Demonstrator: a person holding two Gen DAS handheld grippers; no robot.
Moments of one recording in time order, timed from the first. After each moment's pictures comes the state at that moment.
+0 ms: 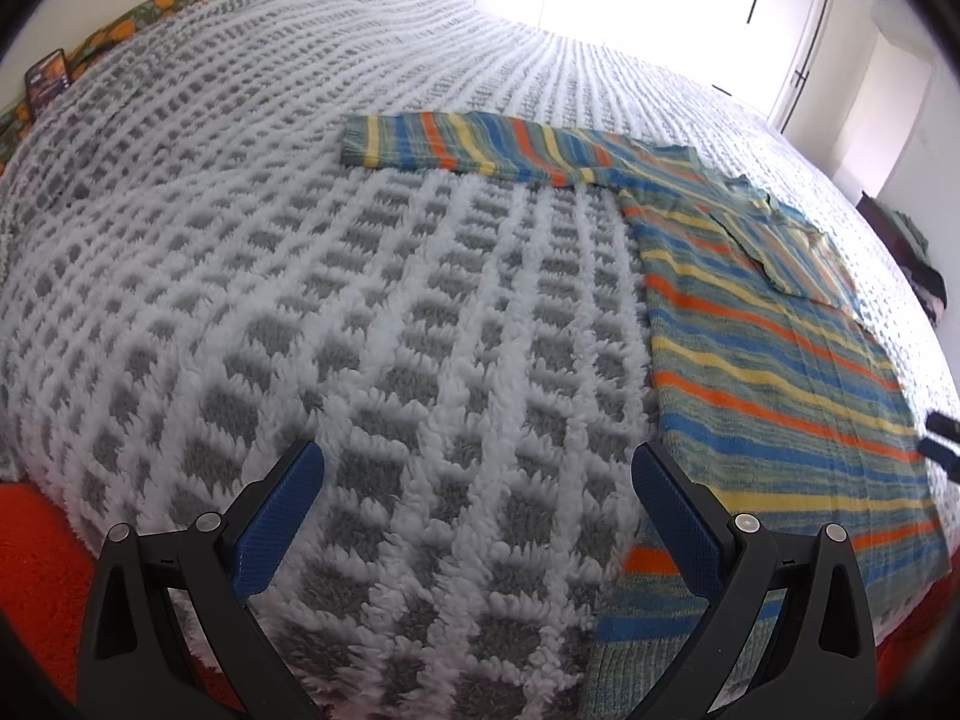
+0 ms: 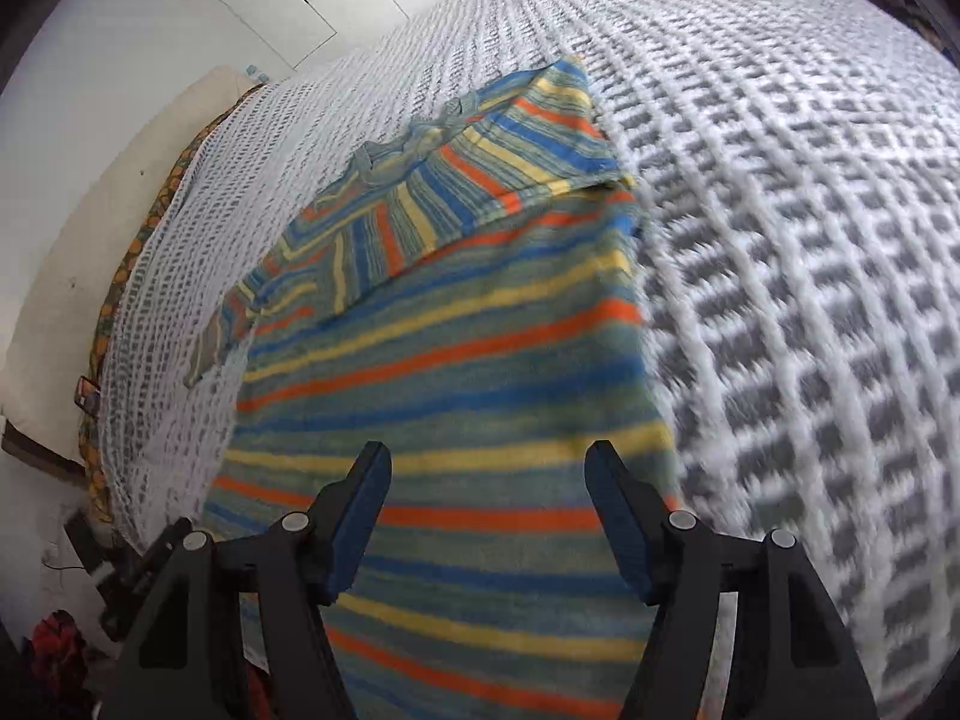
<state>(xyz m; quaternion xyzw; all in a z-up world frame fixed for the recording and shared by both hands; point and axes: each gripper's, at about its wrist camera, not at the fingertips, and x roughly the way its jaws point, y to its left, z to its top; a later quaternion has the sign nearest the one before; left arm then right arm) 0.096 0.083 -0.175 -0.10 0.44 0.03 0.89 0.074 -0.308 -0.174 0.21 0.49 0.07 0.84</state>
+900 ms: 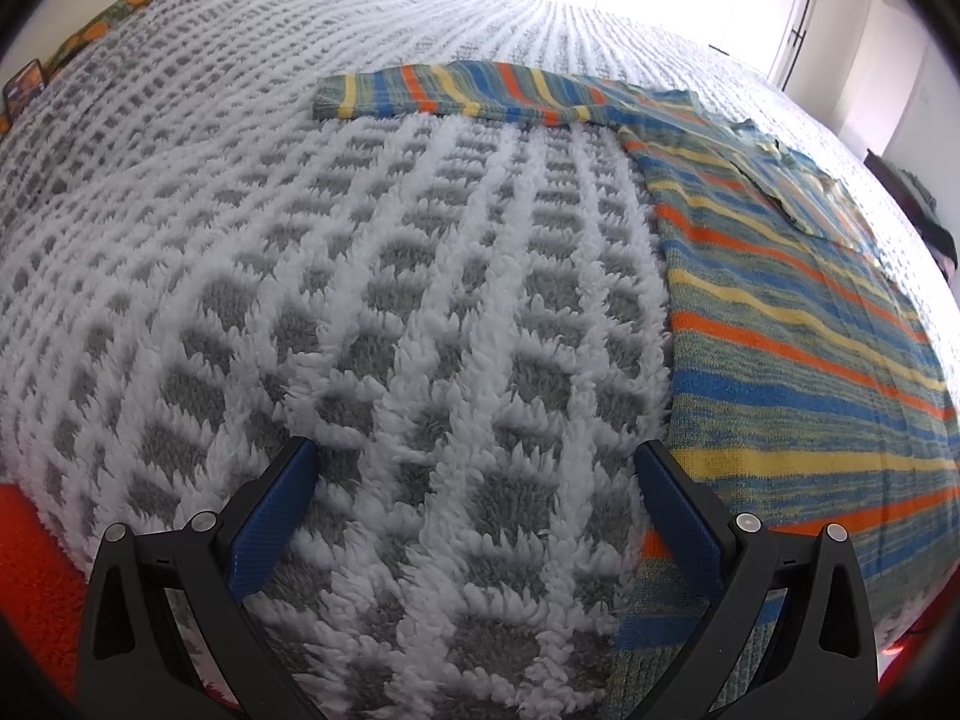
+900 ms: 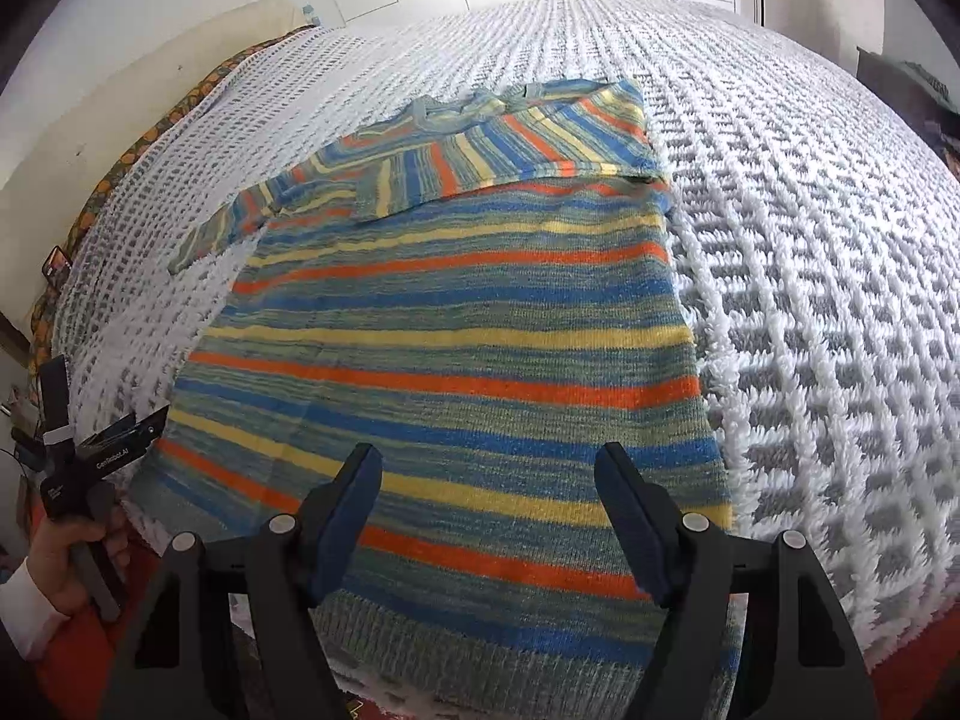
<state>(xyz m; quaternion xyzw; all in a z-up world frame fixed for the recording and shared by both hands) 0.101 0.069 -0.203 -0.06 0.47 0.03 0.88 0.022 -0.255 -0.162 0.07 0.48 0.08 0.87</state>
